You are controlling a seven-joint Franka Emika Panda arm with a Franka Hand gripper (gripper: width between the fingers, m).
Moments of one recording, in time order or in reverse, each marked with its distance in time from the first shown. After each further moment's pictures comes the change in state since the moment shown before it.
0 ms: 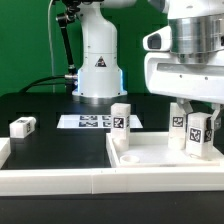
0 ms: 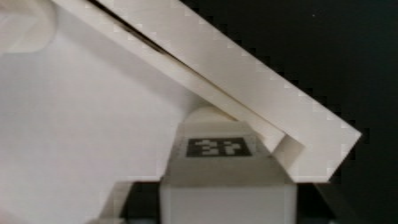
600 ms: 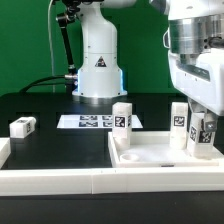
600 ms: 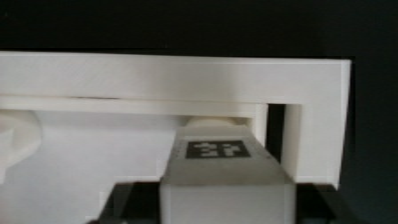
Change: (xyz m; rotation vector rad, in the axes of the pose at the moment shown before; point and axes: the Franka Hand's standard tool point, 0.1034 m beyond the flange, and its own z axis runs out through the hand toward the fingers) arm -0.001 -0.002 0.000 0.007 -0.011 0.500
